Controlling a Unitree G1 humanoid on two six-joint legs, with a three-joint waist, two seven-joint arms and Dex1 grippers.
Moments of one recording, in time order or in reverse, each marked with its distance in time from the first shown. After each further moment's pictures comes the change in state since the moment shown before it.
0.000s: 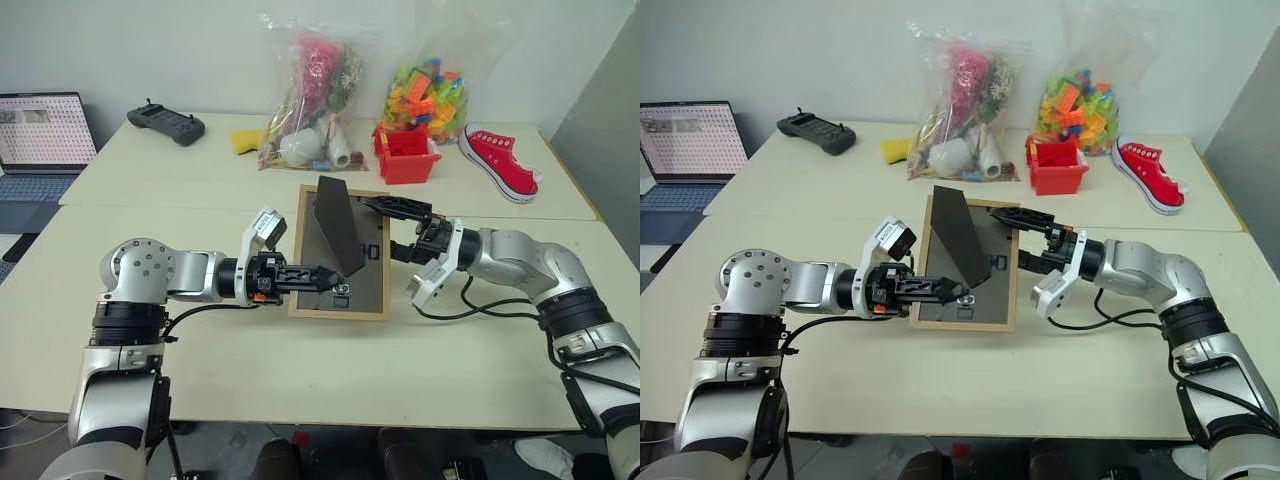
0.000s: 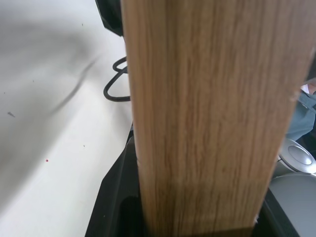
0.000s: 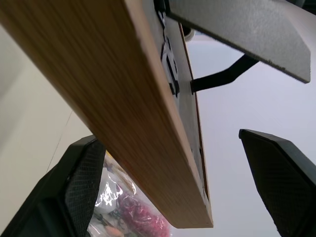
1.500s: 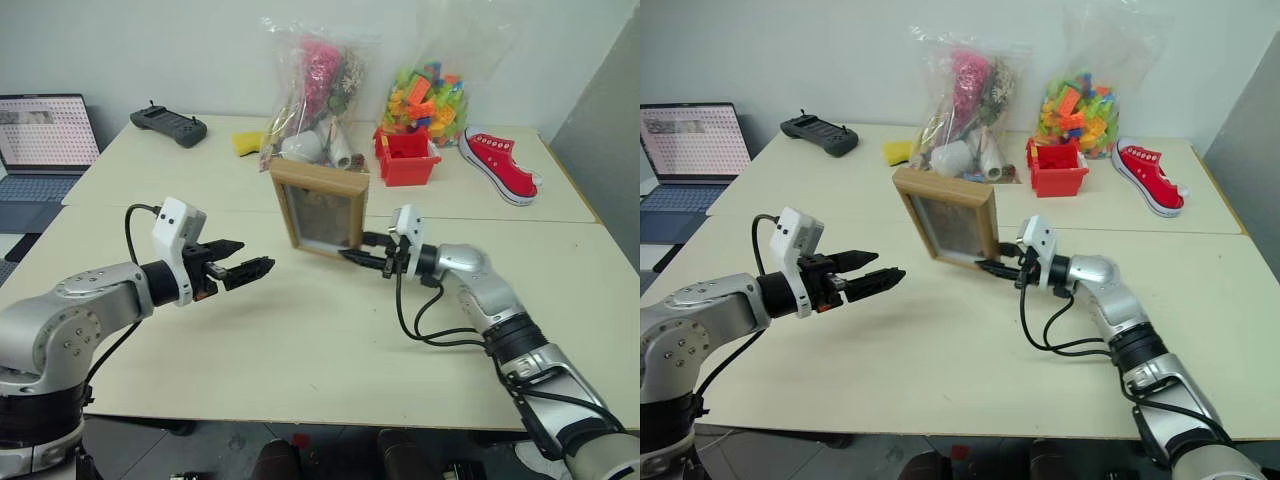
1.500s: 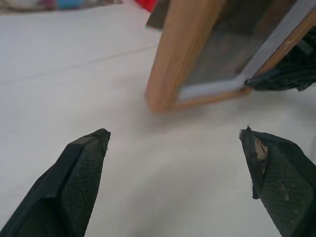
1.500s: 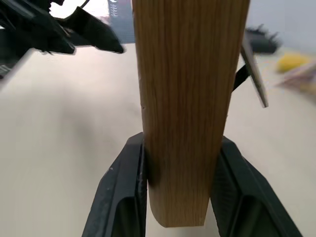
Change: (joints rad) left arm 0.443 0.224 0.133 -0.604 0.497 -0.657 0.184; right arm 0.078 0.327 0.032 0.002 1.273 1.272 0.964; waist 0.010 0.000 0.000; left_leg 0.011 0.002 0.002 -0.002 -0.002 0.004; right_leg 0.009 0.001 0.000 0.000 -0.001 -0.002
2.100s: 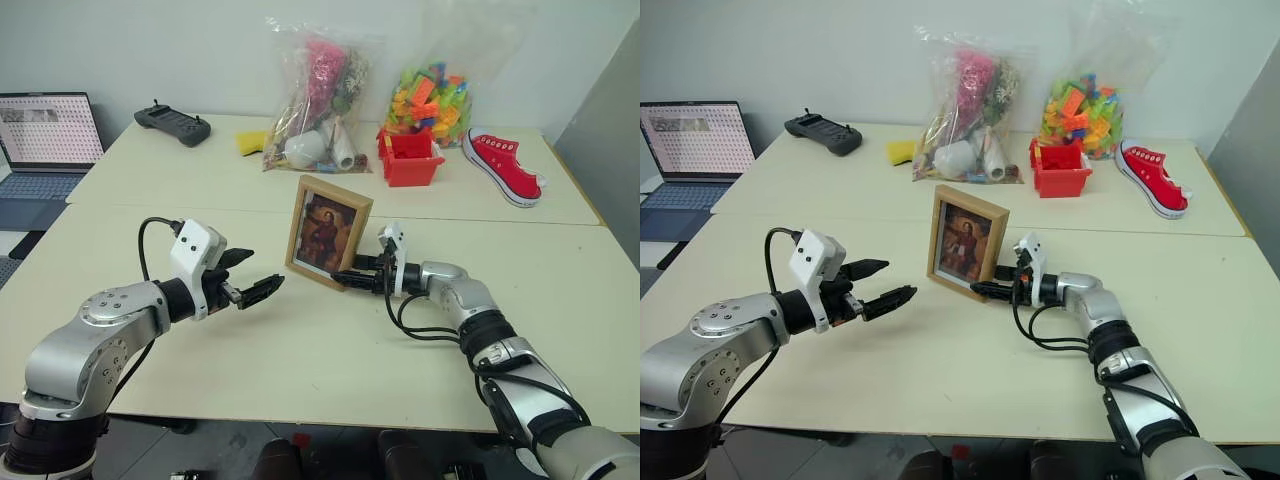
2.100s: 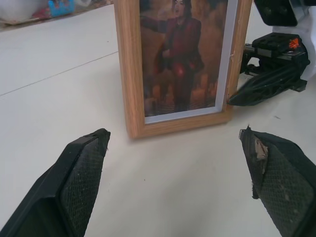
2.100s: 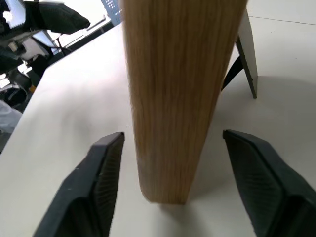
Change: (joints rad) left arm 0.066 -0.032 -0.059 0.037 0.142 -0.156 -0.069; right arm 0.038 0.017 -0.121 0.121 -0.091 0.135 0.089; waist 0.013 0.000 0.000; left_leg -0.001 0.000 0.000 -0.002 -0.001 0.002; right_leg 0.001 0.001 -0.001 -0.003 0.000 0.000
